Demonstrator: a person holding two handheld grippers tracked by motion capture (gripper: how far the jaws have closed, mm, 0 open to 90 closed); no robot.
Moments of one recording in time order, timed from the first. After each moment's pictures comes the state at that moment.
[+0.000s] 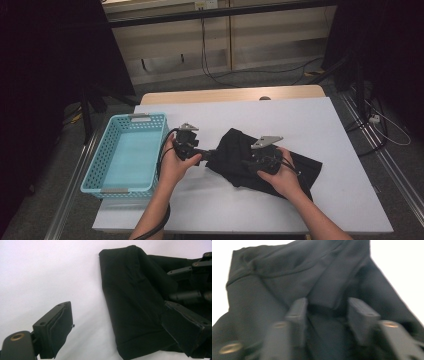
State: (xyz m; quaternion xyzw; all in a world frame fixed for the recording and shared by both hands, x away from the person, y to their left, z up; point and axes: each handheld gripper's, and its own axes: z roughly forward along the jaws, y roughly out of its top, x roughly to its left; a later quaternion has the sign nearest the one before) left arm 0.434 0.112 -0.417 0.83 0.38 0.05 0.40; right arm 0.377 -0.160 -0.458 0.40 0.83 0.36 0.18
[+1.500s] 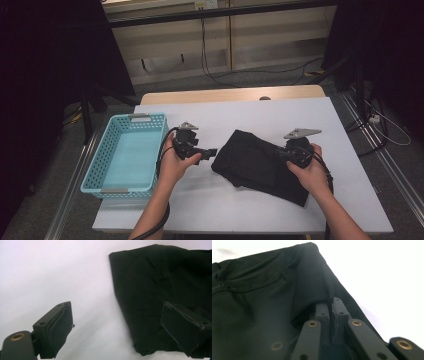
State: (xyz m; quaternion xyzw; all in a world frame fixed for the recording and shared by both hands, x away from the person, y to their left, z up) left arm 0.436 0.112 -0.414 0.83 0.38 0.06 0.40; right arm 0.366 -0.235 -0.434 0.47 0.78 0.37 0.18
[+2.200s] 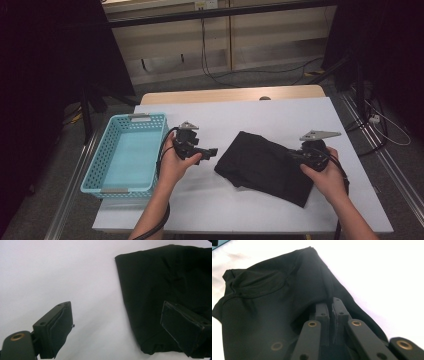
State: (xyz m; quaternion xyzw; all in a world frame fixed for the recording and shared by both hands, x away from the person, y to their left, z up) left arm 0.434 0.110 -0.411 0.83 0.37 0.06 0.40; right arm 0.346 -0.268 -0.426 0.48 0.76 0.40 0.16
